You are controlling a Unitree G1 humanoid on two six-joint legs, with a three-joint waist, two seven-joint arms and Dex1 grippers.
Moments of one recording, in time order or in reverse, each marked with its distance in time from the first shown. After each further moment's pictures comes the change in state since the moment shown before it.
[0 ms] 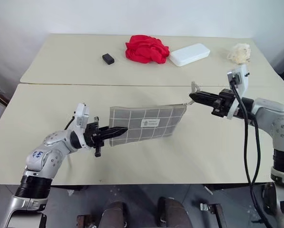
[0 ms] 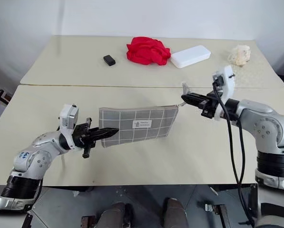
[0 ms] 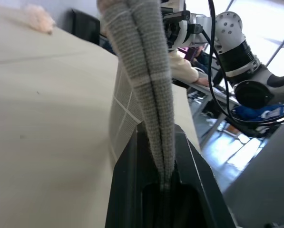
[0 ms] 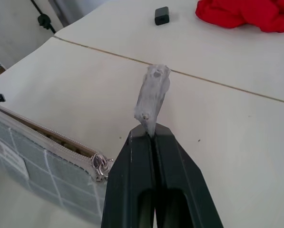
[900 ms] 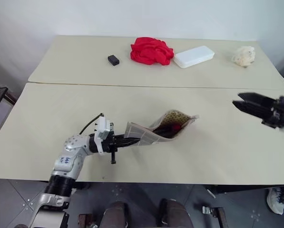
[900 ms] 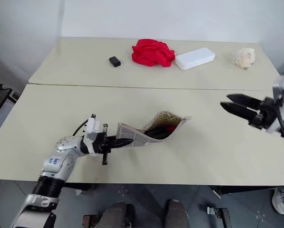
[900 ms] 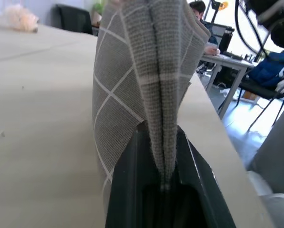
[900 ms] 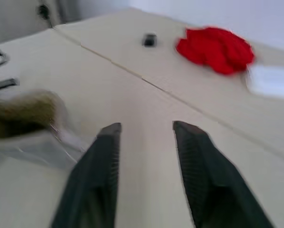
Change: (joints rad) left arm -0.069 -0.250 -0.076 0.219 0.391 -0.397 -0.139; right arm 0.242 -0.267 -0.223 -0.097 -0.014 -0.272 0.326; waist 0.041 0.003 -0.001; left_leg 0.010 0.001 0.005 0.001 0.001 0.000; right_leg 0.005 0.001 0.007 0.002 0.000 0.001
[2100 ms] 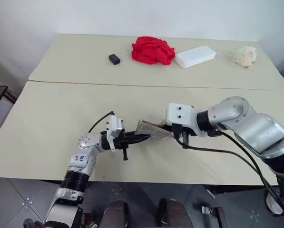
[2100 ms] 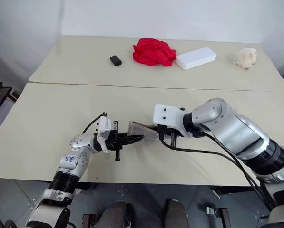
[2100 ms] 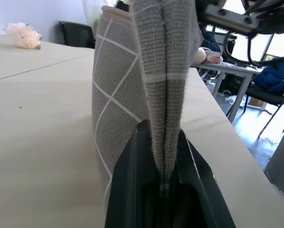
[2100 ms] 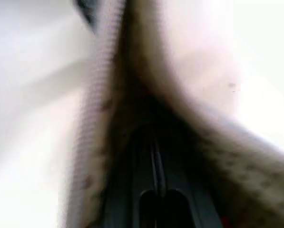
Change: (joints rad) left arm -0.037 -0.111 -0.010 0.072 0.057 -0.063 0.026; right arm -0.532 0.088 0.979 -0.239 -0.509 0.237 -0.059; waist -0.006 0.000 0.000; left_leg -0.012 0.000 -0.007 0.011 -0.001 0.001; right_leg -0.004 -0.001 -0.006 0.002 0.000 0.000
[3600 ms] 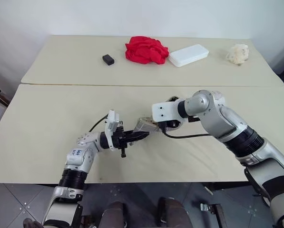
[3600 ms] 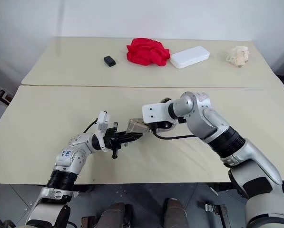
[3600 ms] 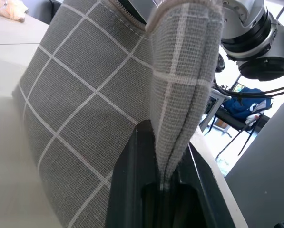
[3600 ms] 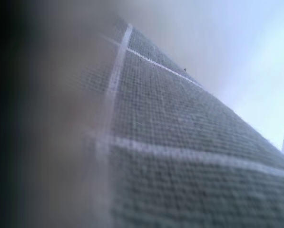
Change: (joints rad) left arm -0.015 0.005 0.063 -0.052 -0.077 0.328 -0.002; right arm -0.080 0.265 0.085 0.448 -0.585 -0.540 0.112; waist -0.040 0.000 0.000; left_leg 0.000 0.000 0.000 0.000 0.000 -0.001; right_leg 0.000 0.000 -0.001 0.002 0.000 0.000
